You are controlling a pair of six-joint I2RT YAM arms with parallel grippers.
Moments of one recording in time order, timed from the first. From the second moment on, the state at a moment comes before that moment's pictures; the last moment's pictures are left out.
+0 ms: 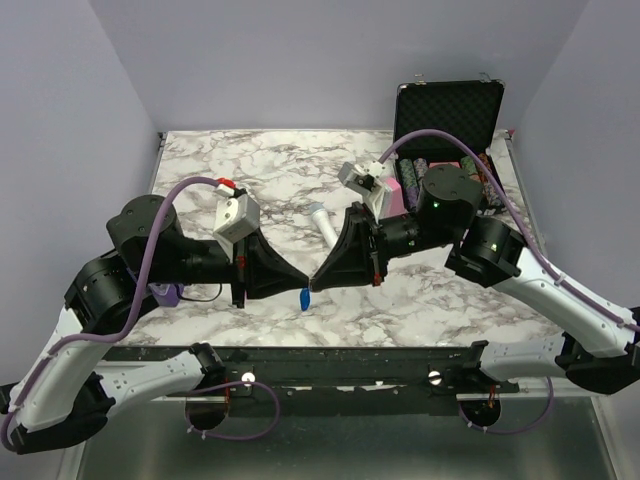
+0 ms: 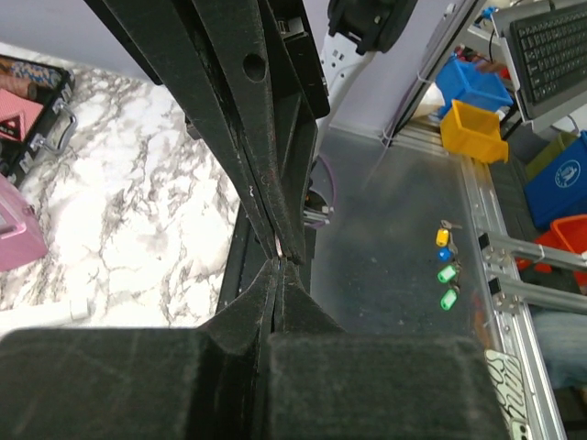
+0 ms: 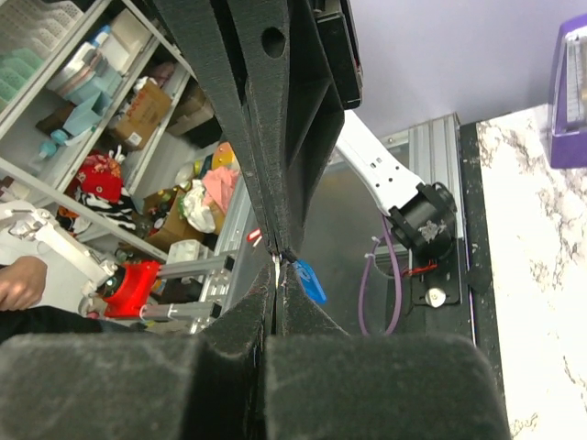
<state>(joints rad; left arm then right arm) -0.88 0.88 1.52 -0.75 0.65 -0.22 1.03 1.22 1.50 -0.31 -0.76 0.50</state>
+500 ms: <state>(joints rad) -0.89 0.96 1.62 -0.91 0.70 -0.14 1.03 1.23 1.50 -0.37 -0.77 0.49</state>
